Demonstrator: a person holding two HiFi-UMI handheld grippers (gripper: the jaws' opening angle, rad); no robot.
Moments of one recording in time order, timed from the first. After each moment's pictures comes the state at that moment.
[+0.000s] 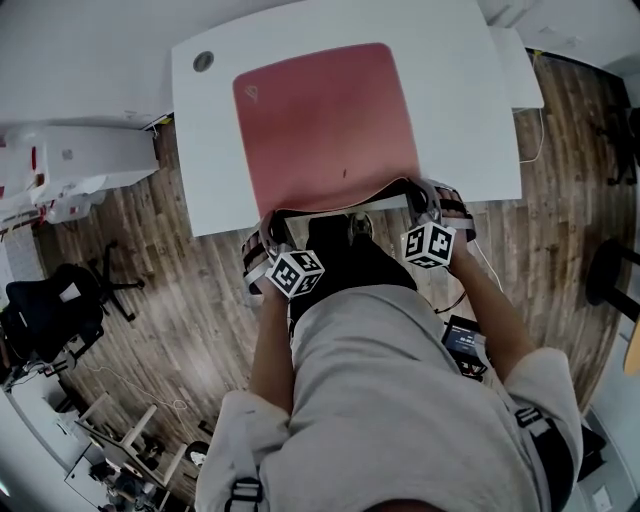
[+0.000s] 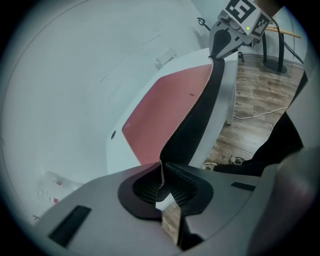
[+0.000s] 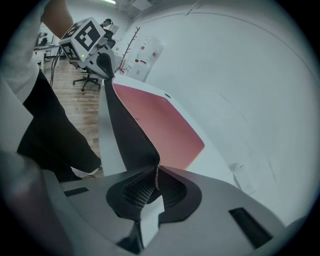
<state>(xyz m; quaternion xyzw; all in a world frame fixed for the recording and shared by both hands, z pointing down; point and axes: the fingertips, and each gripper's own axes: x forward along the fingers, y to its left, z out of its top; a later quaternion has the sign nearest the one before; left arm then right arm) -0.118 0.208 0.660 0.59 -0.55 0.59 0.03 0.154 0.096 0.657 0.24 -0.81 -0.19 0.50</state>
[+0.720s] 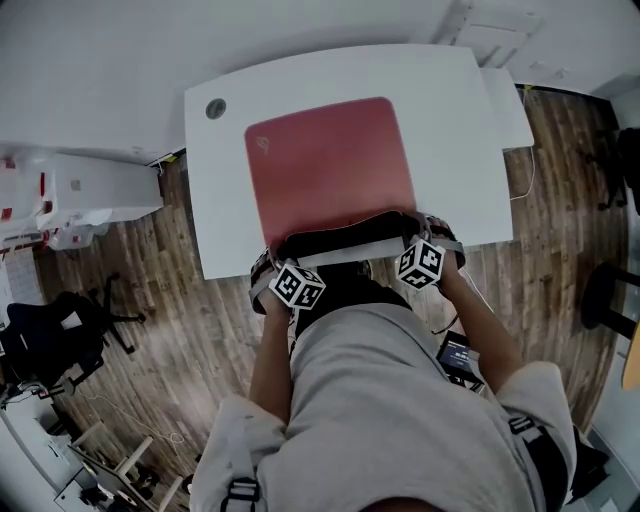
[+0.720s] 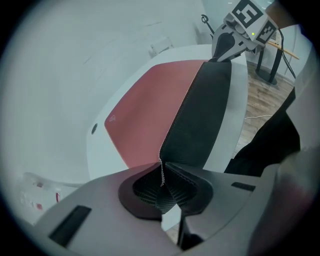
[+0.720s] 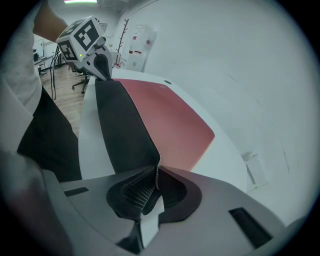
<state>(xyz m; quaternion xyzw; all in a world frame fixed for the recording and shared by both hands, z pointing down) -0.126 0.170 0.700 0.63 -0.48 0.61 0.12 0.141 0.064 0.681 0.21 -0.80 -0.10 0.55</state>
